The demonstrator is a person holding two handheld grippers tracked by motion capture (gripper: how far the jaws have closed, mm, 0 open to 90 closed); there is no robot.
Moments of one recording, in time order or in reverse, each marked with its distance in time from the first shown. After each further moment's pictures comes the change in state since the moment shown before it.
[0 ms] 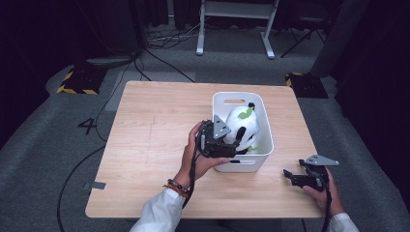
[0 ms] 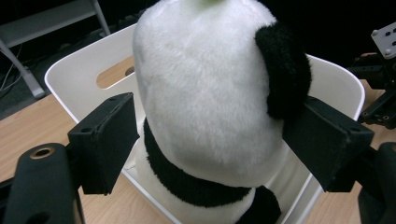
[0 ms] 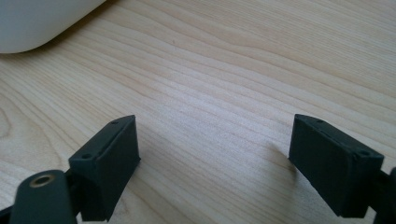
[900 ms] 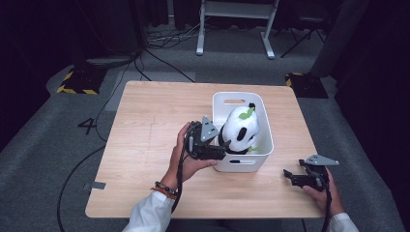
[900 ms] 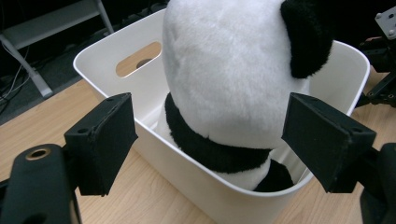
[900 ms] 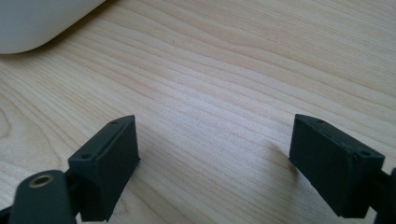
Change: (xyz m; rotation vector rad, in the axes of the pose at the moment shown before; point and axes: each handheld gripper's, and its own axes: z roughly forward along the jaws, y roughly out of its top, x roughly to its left) left arm 0.015 -0.013 -0.023 0.008 0.012 0.023; right arm 0.000 0.000 0.000 0.002 0.001 0.004
